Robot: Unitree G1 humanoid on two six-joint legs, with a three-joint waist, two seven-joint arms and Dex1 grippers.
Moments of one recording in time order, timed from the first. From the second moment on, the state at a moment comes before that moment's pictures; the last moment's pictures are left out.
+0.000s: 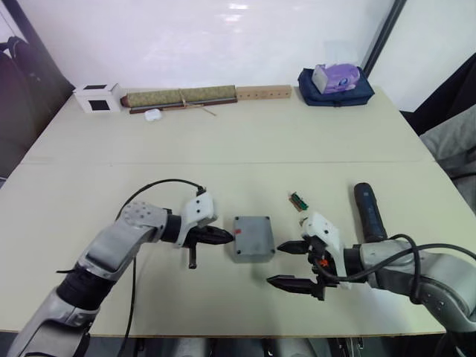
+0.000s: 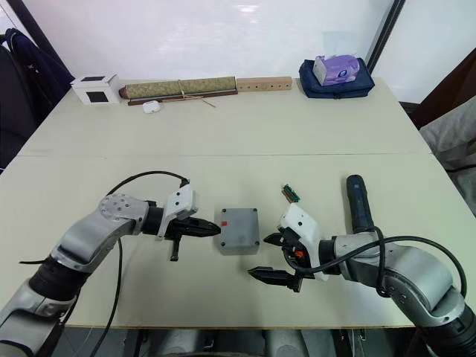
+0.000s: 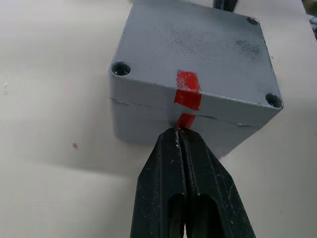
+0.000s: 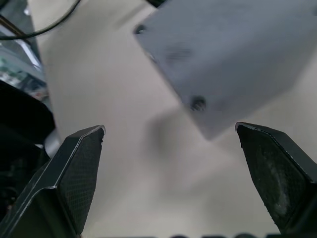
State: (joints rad) left arm -0.47 0.64 -0.31 -0.20 -0.31 0.59 -1.11; right arm -0.13 -0.83 0.08 -0.68 0.87 1.05 0.62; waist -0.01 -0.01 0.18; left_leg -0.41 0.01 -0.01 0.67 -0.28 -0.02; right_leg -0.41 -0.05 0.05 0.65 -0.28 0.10
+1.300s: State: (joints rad) left arm -0.41 0.61 -0.34 -0.18 -0.25 0.58 -1.10; right arm -0.29 -0.85 0.21 -0.48 0.59 0.85 0.86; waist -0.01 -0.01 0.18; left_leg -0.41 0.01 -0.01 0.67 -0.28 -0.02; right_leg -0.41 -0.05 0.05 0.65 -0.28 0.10
